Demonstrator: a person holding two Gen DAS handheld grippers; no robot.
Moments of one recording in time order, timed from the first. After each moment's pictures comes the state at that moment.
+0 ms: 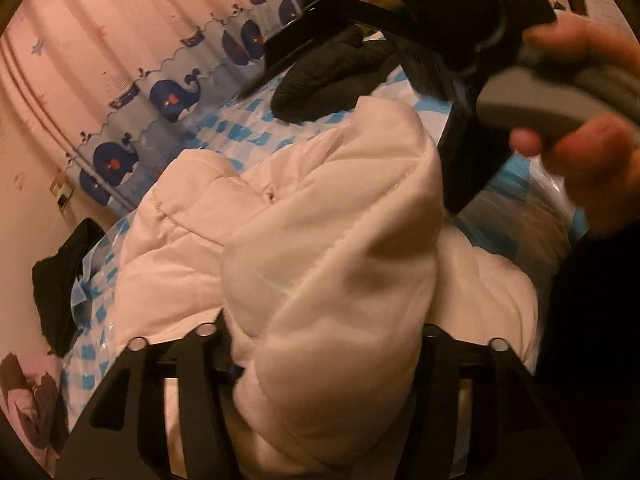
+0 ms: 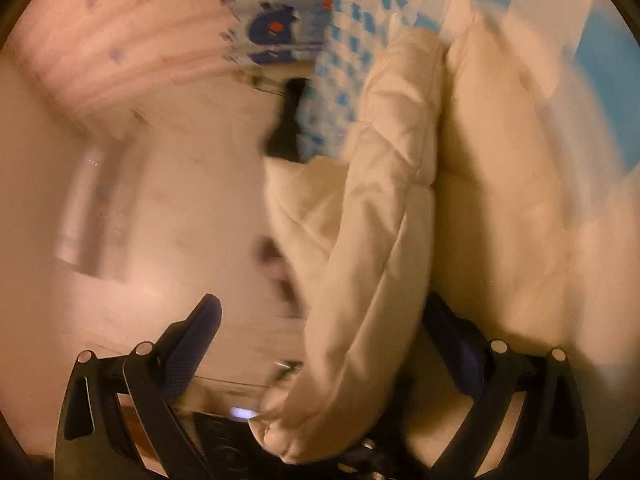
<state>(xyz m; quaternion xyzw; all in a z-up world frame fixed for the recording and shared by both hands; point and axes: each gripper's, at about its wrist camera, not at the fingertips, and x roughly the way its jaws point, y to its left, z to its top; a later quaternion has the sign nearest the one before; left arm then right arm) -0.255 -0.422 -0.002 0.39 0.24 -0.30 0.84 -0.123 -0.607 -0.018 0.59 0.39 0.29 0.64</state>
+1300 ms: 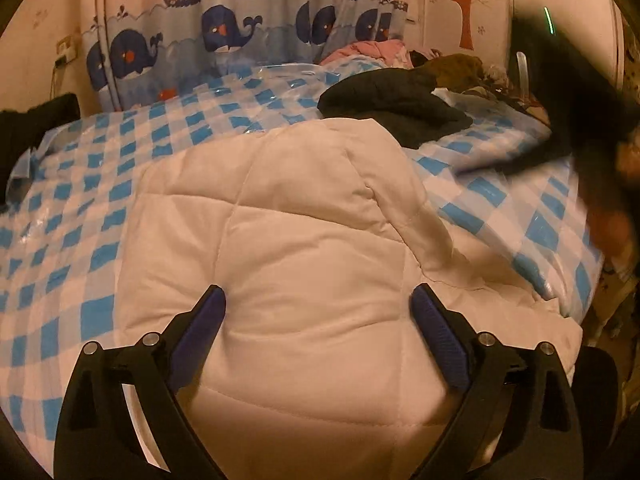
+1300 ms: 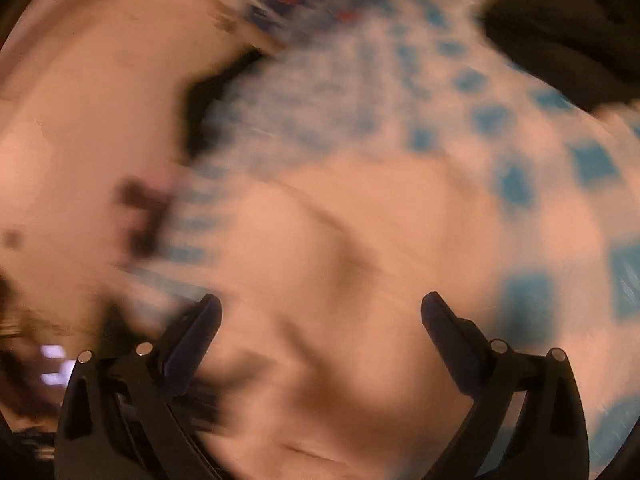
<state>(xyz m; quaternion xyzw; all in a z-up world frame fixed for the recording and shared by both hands) -0.153 -0.355 0.009 0.14 0.34 -0.32 0.87 -0.098 -0.593 0.062 0.33 0.43 0.23 0.81</state>
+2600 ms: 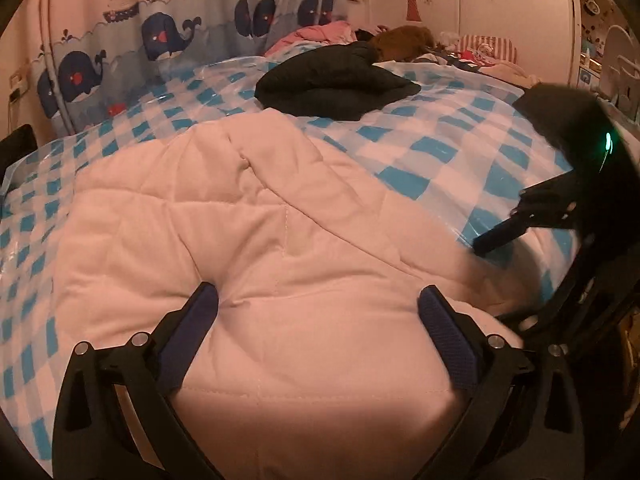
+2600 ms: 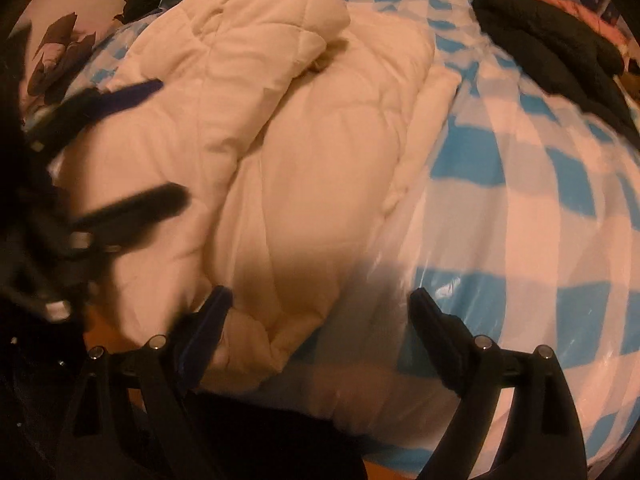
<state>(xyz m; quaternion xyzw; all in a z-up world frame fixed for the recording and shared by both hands) -0.185 -0.397 -0.011 0.19 0.33 -0.39 0.84 -0.213 -0.507 0.014 0.05 0.58 0.09 0.81</state>
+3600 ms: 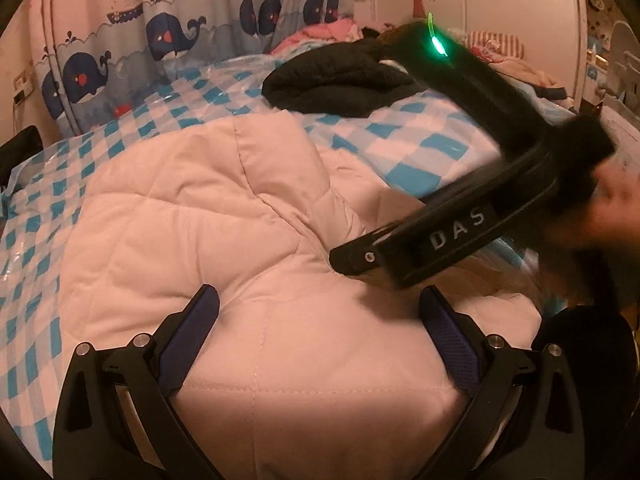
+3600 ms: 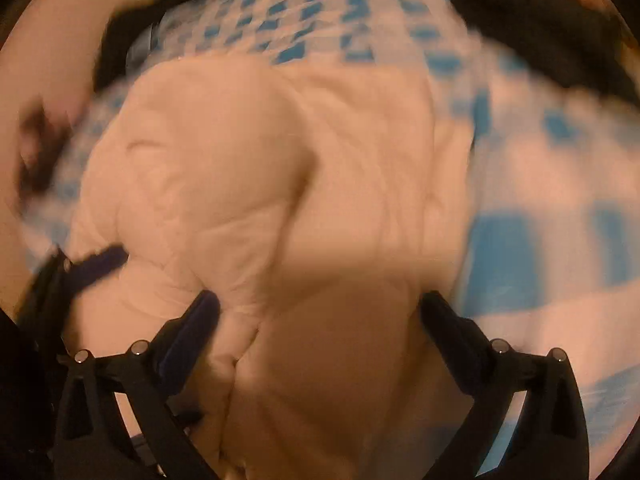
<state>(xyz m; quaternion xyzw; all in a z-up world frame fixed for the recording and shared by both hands) -0.175 -0.396 -0.011 0.19 0.34 -0.38 0.84 -0.131 -0.507 0.009 0.19 0.54 0.08 0.82</state>
